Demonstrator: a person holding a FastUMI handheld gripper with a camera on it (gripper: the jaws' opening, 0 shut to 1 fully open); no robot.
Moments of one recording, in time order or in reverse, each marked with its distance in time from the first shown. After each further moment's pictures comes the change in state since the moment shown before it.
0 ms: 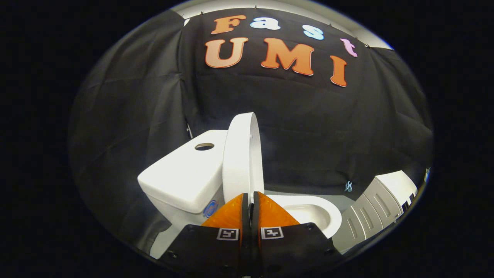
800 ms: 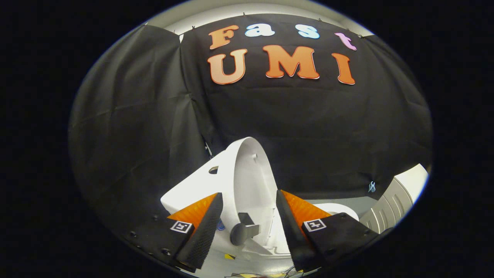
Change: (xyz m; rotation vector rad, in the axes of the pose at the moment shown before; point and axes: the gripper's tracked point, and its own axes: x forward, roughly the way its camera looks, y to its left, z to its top) arm -0.023 -0.039 0.057 0.108 -0.107 0.166
